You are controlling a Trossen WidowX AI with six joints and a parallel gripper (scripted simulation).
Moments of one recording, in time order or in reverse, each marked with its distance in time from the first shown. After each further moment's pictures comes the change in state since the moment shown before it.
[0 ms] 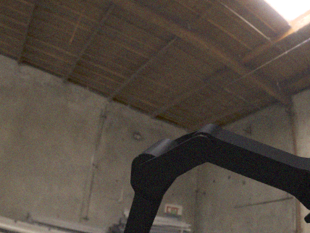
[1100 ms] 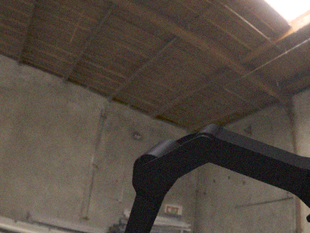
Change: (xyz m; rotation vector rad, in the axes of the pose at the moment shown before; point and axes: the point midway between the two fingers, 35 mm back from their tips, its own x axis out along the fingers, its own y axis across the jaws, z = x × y) arm -0.001 0.003 -0.002 0.005 -0.001 0.003
